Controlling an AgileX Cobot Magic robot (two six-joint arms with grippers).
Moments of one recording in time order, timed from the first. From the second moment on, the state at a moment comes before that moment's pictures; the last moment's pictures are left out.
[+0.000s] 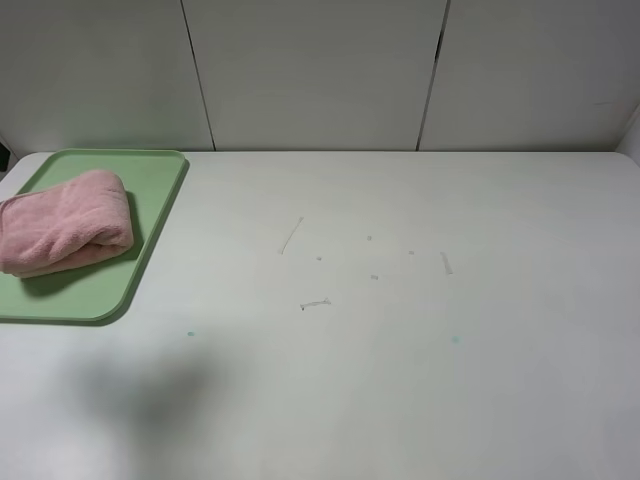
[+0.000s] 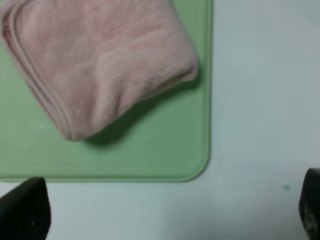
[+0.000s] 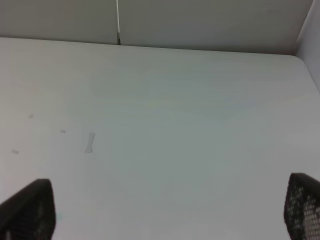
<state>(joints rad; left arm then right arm) 0.16 1.06 -0.89 -0.15 0.83 0.19 0.12 -0.01 -0.50 -0.08 1.02 -0.01</state>
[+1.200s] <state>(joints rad) 0.00 0.25 -0.51 -0.22 0.97 0.23 0.12 -0.01 -0.50 -0.08 1.02 -0.01</state>
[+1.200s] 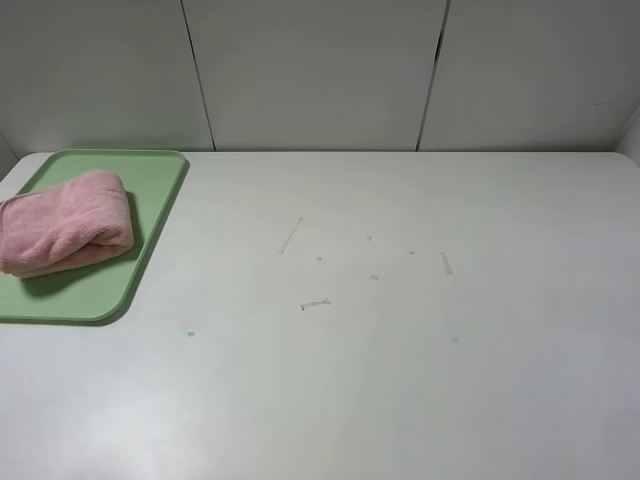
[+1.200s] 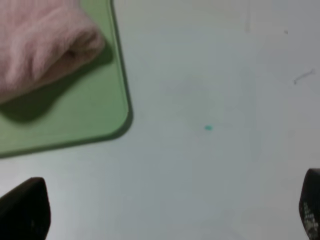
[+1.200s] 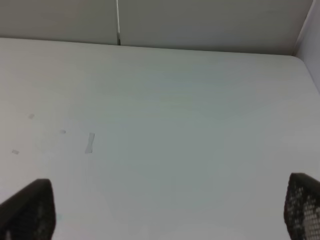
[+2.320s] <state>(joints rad) -0.23 -0.01 -0.49 -0.06 1.07 0.15 0.12 -0.01 -0.50 -0.08 1.02 -0.01</state>
